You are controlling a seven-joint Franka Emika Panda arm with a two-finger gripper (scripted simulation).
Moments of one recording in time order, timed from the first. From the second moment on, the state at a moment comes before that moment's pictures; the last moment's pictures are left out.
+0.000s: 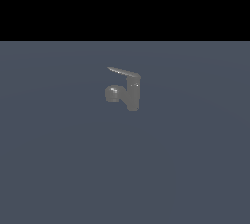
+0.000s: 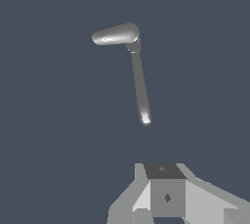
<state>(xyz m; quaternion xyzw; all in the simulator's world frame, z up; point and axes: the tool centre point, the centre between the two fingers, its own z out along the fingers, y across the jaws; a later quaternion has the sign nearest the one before) -0.125 0.002 0.476 -0.97 0.21 0.03 0.09</state>
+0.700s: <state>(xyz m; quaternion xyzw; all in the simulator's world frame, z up) -0.018 0.006 0.407 -0.90 0.41 0.08 0.11</state>
